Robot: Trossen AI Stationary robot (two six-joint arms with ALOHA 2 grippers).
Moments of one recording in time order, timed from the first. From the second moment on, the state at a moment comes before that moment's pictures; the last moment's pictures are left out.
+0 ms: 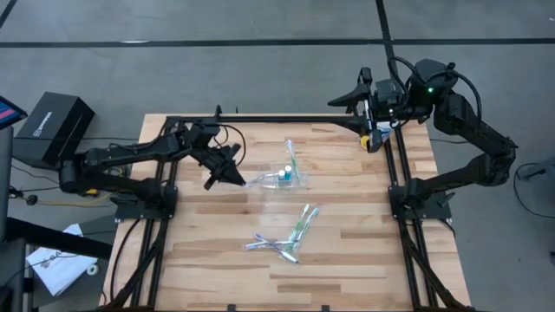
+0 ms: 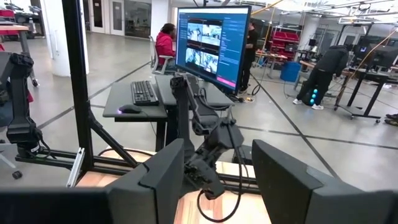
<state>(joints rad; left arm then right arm) 0.43 1.13 0.75 -0.20 0.87 -1.68 -0.27 1.20 1.69 -0.53 -0.32 -0.16</state>
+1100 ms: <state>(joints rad) 0.58 1.42 0.76 0.07 1.05 -1.63 -0.27 1.21 1.69 -0.51 -0.32 -0.10</state>
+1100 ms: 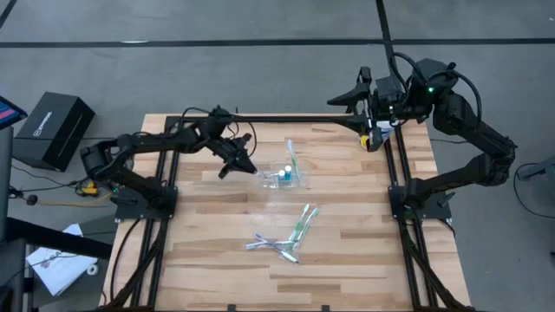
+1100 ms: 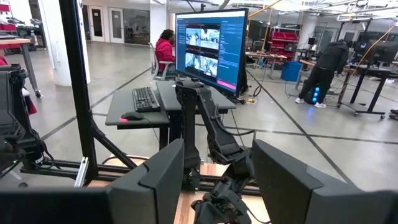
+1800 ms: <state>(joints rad) 0.62 1.39 0.76 0.14 1.13 -1.63 -0.27 1.21 1.69 -0.47 -0.32 -0.11</state>
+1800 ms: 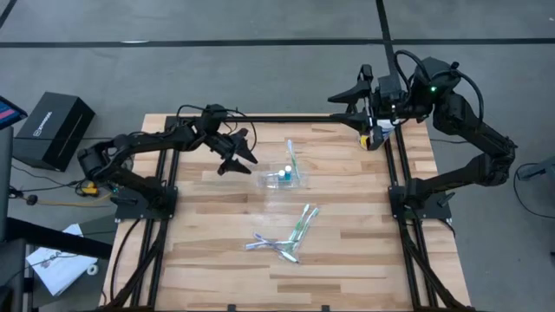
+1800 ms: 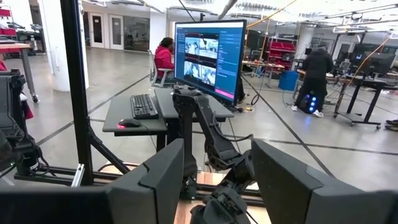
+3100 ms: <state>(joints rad) -0.32 1.18 0.76 0.25 -0.33 -0.77 -0.46 1.26 1.69 -0.48 -0.48 0.11</state>
